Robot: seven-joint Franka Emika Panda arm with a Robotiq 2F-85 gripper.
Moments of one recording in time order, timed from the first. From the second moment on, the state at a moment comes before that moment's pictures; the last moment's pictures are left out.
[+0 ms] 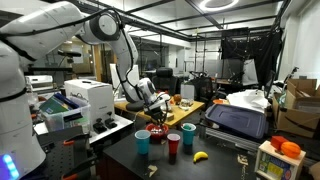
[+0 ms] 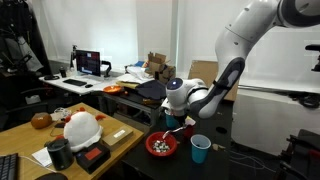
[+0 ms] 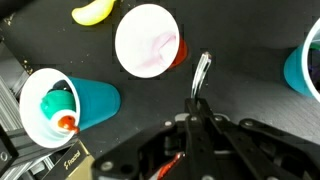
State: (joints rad) arm 0.27 0.90 -0.06 -1.73 -0.80 2.55 -0.14
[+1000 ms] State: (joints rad) arm 0.25 0.86 0.02 -1.78 -0.76 2.52 -0.13
